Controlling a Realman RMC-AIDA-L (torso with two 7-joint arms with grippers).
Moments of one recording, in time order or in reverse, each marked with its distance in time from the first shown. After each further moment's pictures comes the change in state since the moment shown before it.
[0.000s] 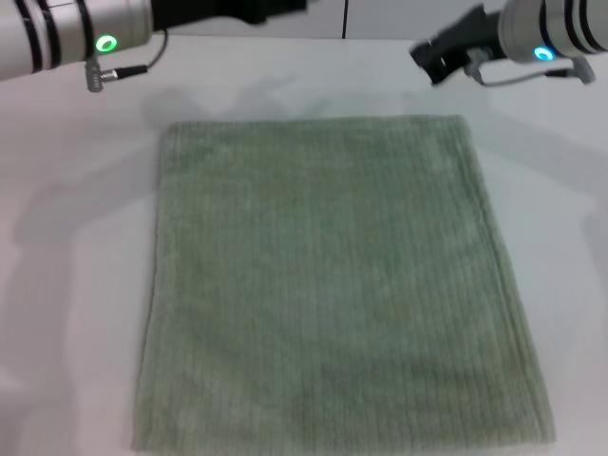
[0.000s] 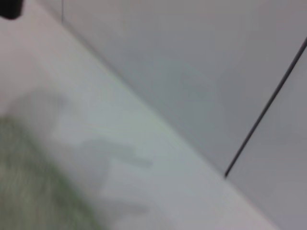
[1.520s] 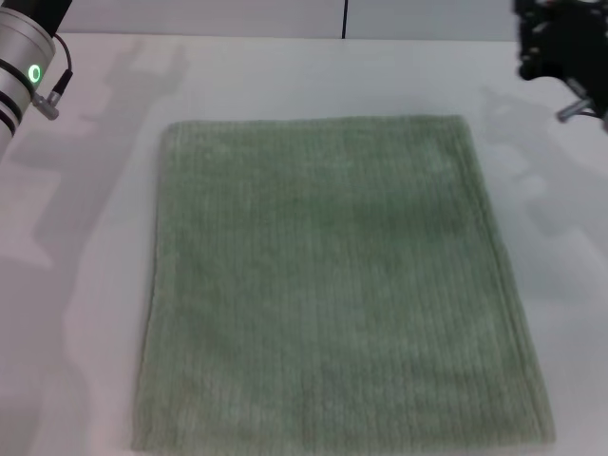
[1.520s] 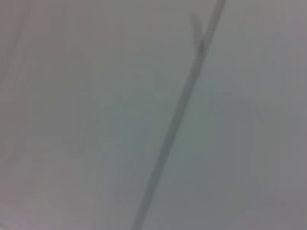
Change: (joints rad) left arm -0.063 -0.010 -0.161 -0.657 -1.105 -0.015 0.904; right arm -0.419 0.017 -0.154 0.240 1.777 0.155 -1.669
